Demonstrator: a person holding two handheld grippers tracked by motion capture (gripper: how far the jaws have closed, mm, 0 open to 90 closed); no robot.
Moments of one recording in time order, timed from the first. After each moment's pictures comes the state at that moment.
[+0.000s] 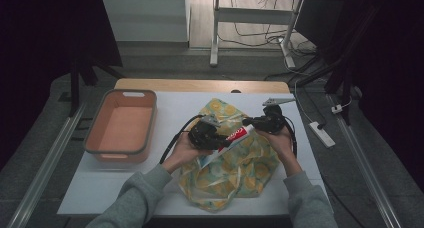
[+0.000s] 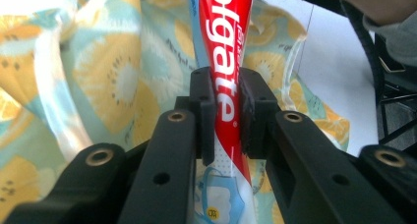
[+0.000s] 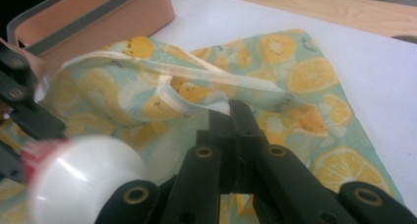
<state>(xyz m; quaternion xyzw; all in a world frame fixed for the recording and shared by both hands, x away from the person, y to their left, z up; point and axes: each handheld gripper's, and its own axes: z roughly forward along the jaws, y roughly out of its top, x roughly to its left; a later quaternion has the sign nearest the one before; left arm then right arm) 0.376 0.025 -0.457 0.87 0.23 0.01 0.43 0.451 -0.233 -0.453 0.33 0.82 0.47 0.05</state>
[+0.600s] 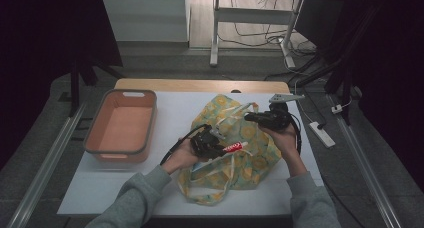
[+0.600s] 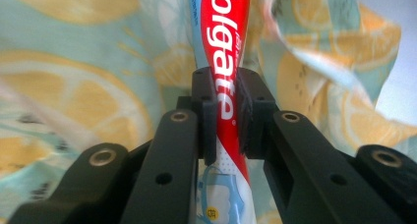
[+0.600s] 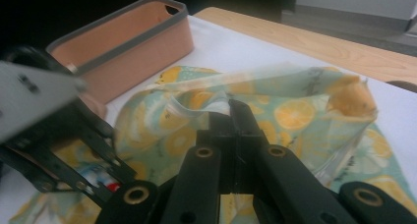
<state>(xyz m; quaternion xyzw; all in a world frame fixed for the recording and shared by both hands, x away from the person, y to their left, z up) 0.372 0.012 -0.482 0.93 0.19 0.05 0.32 0.436 -0.237 -0.423 0.30 0.80 0.52 0.06</state>
